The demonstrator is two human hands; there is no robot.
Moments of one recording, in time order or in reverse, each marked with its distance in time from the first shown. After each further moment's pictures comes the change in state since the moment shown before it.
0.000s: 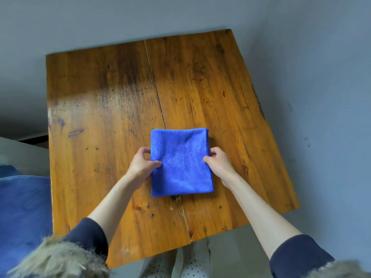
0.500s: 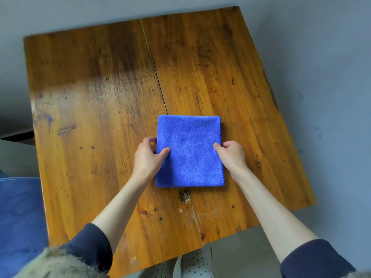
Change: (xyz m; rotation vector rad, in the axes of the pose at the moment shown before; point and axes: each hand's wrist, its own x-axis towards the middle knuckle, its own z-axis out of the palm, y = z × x) left_hand 0.025 -0.003 0.006 0.259 0.165 0.241; right_hand 0.028 0.005 0.013 -0.151 0.258 0.067
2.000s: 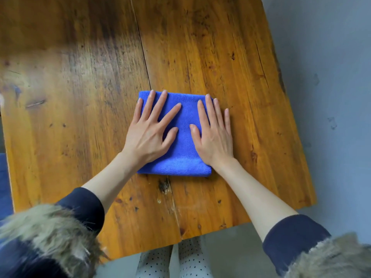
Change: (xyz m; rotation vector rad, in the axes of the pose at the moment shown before) left_hand 0.020 0.006 0.042 0.819 0.138 0.780; right_hand 0.024 0.019 0.013 -0.570 0.162 -0.855
